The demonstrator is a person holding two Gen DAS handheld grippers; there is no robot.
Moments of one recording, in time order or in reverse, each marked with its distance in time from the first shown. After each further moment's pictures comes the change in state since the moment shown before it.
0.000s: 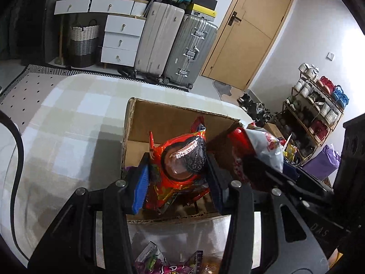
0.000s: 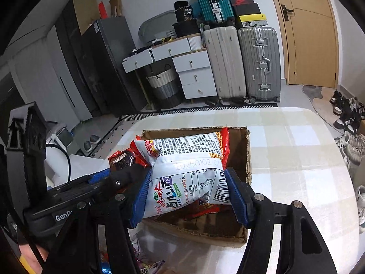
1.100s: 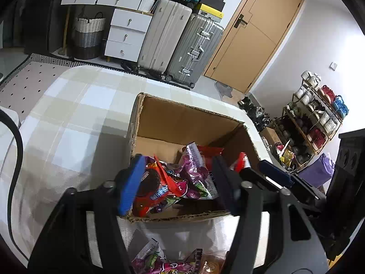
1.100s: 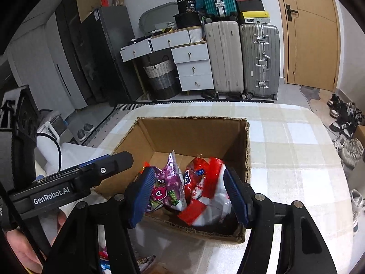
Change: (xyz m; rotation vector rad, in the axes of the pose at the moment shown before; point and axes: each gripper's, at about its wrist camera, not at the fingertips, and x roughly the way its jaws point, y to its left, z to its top) left arm -0.012 0.014 -0.007 -0.068 0.010 -0.010; right arm 0.012 0.003 -0.008 -0.044 0.042 -0.039
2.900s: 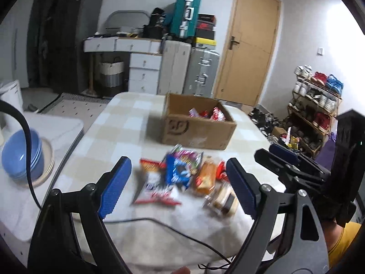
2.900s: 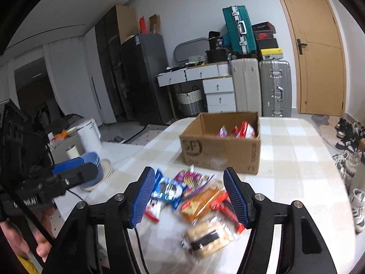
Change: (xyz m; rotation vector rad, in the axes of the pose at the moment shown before) left arm -0.338 -0.051 -0.227 0.142 -0.224 0.171; right arm -0.217 0.076 -0.168 -0.098 -0.220 0.141
